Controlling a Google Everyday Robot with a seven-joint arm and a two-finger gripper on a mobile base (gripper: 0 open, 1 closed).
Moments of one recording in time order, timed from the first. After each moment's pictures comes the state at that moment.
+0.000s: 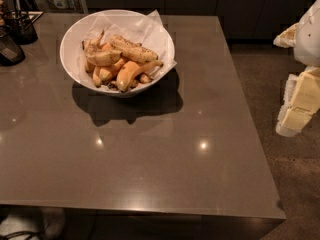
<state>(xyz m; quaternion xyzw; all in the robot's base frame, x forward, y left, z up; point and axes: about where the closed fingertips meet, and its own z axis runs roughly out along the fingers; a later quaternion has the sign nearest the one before) 0.438 -0.217 0.976 -0.60 0.78 -0.03 0.16</state>
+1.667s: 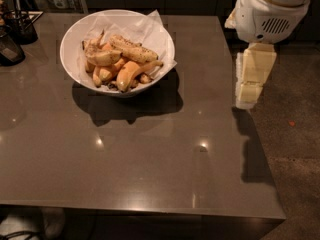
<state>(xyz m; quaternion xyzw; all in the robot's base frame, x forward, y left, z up) 0.491 -0.154 0.985 -0.67 0.72 -0.07 0.13</state>
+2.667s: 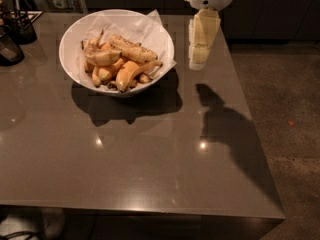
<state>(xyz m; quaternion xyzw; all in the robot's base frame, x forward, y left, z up) 0.581 -0.081 1.004 -0.70 0.69 -0.06 0.18</state>
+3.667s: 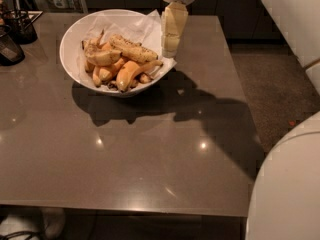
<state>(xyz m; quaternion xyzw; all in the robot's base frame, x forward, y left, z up) 0.638 -0.024 0.996 -0.71 0.68 -0.03 0.20</state>
